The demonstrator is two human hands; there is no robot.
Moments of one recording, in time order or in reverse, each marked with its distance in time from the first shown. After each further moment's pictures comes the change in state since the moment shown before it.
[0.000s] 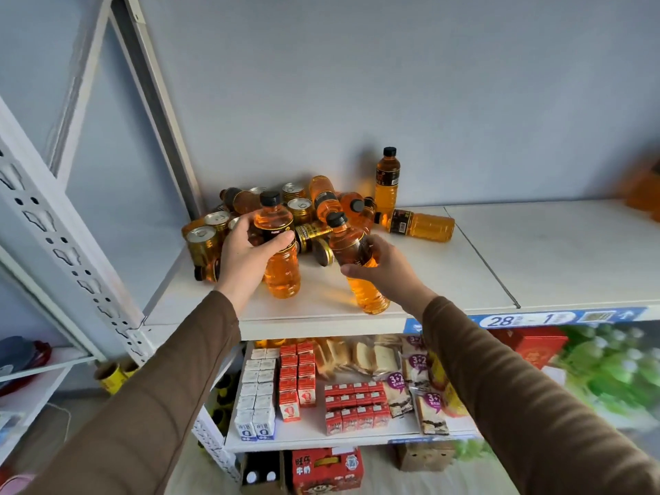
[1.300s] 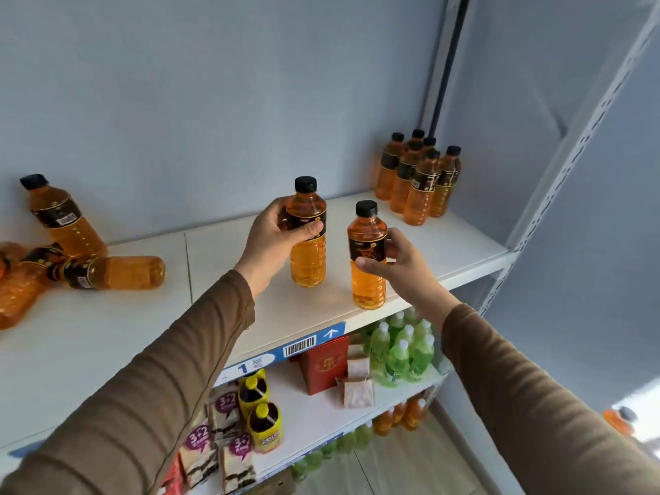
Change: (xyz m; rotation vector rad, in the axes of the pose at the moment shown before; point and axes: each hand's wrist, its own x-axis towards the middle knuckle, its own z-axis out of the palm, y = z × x) left_hand -0.020 0.103 0.596 -0.154 -0.558 0.065; right_hand -0.097 0.264 -0.478 0.150 0.379 0.175
